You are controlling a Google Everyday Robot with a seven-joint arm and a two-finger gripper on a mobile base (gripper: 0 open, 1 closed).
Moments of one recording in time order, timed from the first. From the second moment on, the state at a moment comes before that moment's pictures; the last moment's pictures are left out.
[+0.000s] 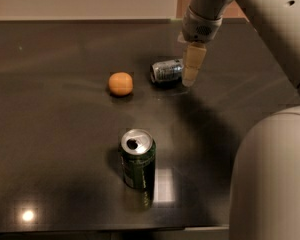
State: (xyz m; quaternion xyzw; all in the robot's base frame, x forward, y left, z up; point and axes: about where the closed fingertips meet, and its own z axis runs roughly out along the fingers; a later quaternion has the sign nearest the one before) arm 0.654 -0.110 0.896 -0.69 0.71 0.03 0.12
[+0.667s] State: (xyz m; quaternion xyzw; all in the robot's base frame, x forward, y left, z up) arm 0.666 -0.080 0.874 -0.72 0.69 0.03 0.10
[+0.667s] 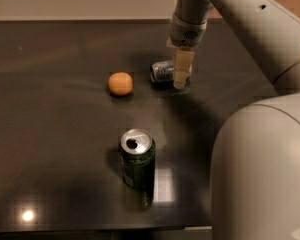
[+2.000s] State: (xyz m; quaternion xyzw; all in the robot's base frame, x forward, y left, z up) arm 0.654 -0.144 0.841 -0.73 0.68 0.03 0.06
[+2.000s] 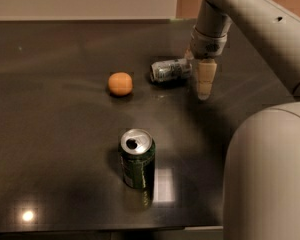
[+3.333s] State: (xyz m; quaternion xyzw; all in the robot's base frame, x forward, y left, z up) arm 0.656 -0.159 0.916 -0.73 0.67 0.01 0.13
